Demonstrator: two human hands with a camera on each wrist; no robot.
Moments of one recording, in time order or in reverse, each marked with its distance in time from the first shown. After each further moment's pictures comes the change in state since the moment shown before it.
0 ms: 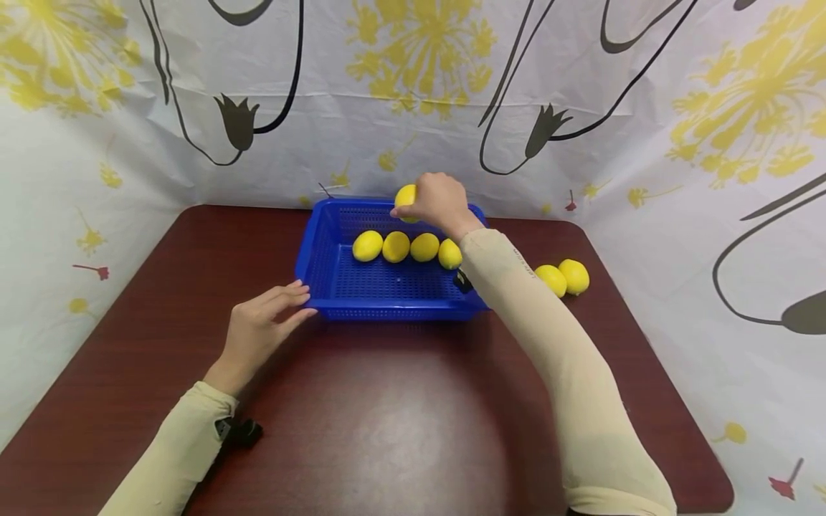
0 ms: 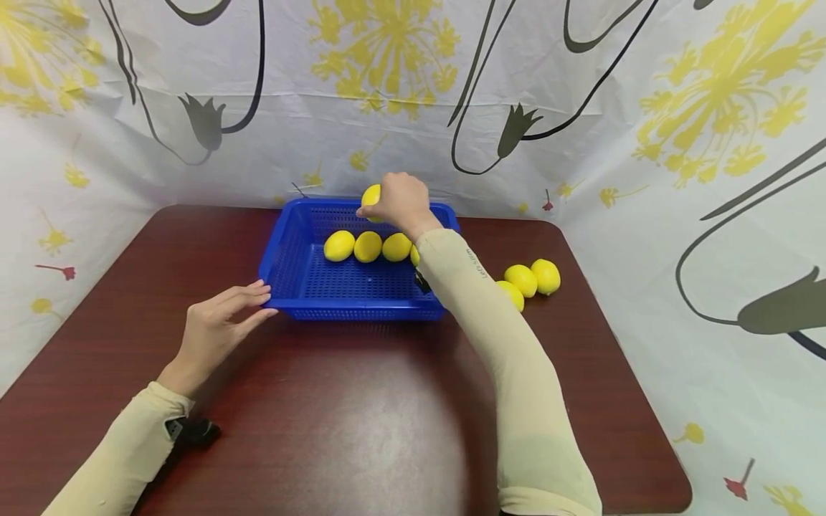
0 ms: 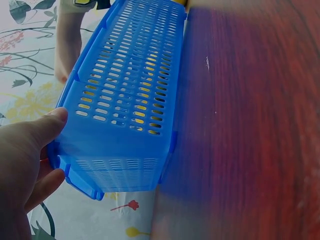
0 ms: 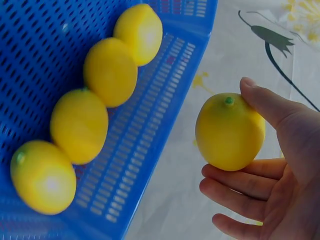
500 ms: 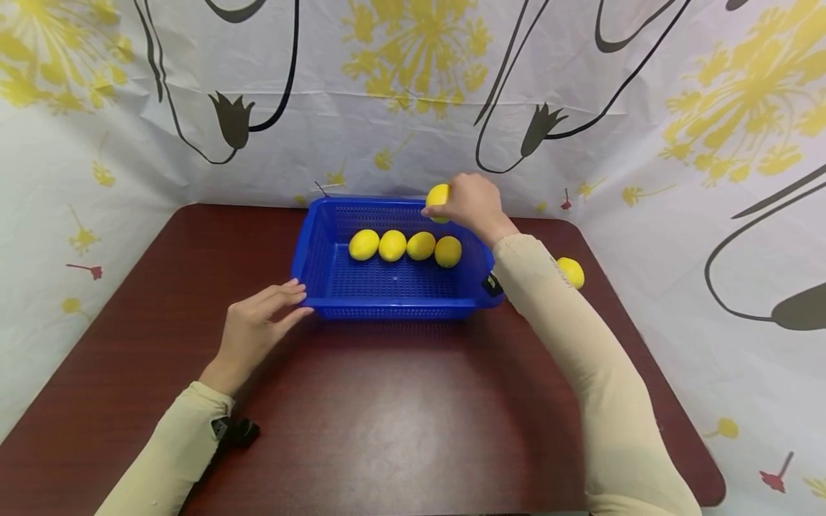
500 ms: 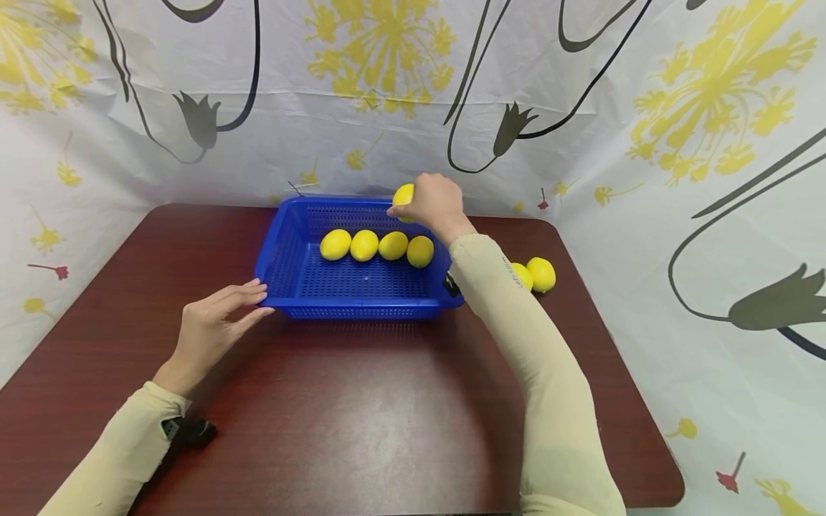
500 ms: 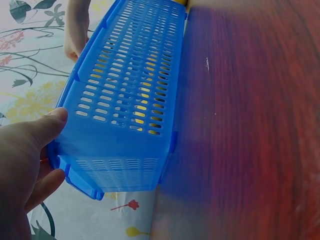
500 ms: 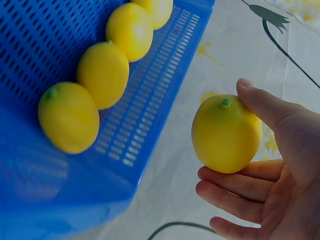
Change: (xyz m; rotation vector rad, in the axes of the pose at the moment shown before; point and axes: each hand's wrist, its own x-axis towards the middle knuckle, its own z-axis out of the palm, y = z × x) left_hand 0.000 0.002 -0.002 0.002 -0.018 -0.015; right_hand -0.023 0.048 -0.016 -0.038 0.056 0.052
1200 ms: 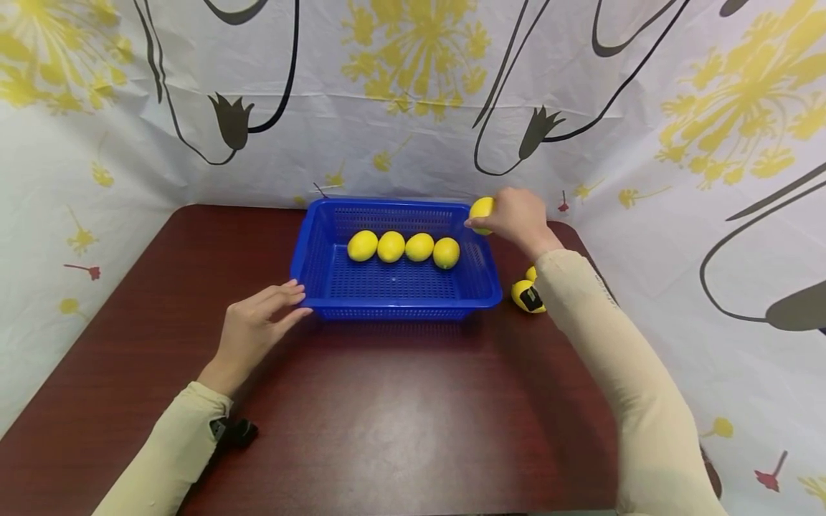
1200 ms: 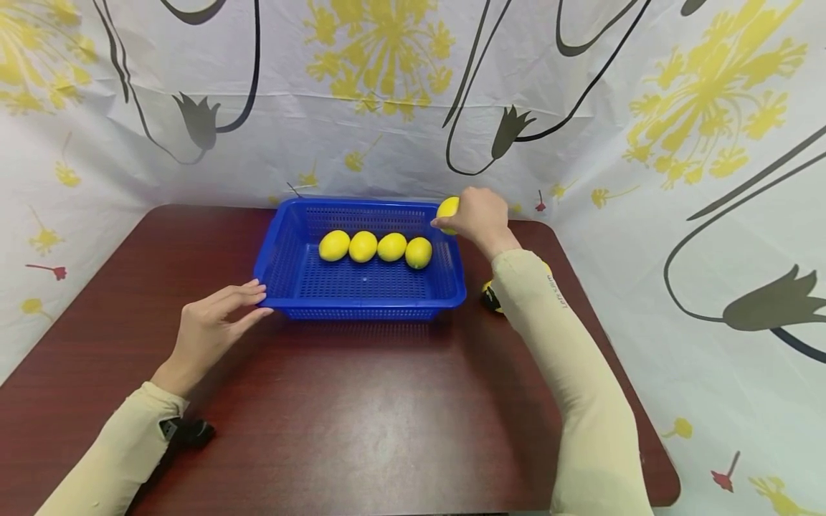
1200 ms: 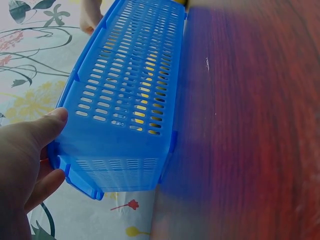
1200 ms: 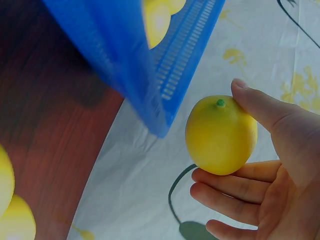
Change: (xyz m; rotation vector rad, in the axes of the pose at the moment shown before) left_hand 0.000 -0.001 -0.001 0.026 -0.015 0.003; right_hand -0.029 0.065 -0.008 -0.041 0.037 0.089
